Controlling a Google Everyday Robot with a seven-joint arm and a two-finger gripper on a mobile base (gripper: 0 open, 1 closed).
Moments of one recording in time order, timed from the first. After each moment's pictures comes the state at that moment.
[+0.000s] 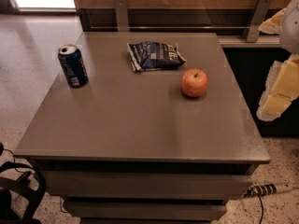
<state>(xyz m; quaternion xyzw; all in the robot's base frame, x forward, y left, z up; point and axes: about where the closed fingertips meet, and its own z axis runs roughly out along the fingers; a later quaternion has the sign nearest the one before) 0.438 -0.211 0.996 -0.60 0.77 -0.06 0.19</state>
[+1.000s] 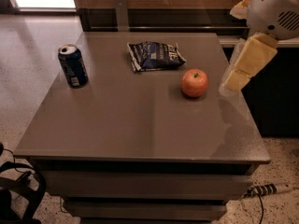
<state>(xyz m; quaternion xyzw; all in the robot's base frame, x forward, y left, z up) 0.476 -0.159 1.012 -0.60 0.76 -0.01 0.26</state>
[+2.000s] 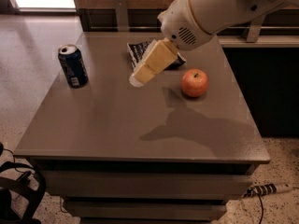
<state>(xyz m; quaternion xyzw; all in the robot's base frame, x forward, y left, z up) 0.532 -0.004 0.987 -0.57 0.72 0.13 0.38</state>
